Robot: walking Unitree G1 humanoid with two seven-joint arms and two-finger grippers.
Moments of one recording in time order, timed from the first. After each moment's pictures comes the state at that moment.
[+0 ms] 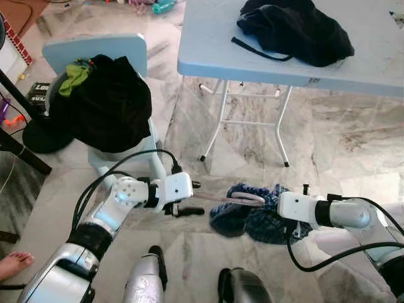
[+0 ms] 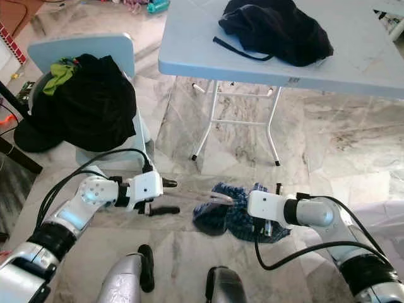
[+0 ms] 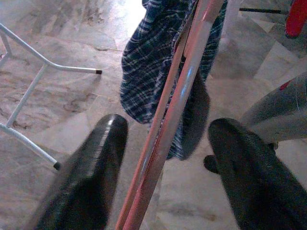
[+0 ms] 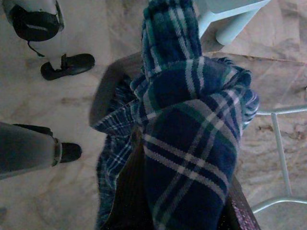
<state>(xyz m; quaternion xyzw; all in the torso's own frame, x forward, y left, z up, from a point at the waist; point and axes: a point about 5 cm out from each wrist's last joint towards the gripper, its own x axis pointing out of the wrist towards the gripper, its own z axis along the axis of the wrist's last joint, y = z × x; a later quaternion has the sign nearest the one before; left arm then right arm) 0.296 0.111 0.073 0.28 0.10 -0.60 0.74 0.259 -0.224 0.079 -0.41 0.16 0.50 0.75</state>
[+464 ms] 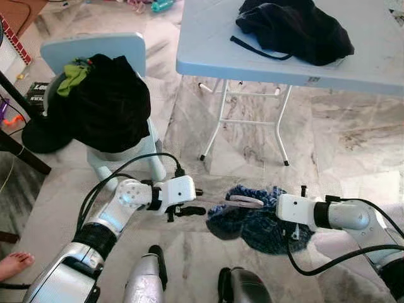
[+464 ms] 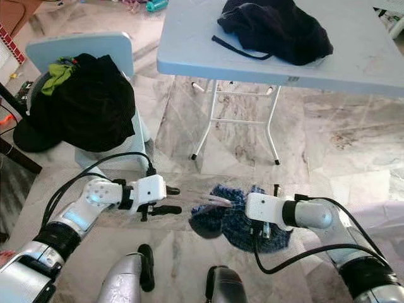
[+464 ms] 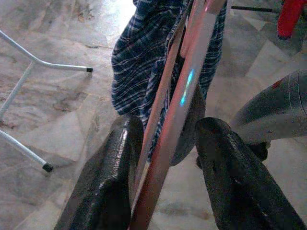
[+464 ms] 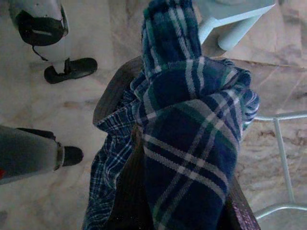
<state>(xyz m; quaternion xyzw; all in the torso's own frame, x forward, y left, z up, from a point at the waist) 0.295 0.105 0.066 0.28 0.11 -0.61 0.73 0.256 -0.219 0.079 -0.41 0.15 0.51 0.74</state>
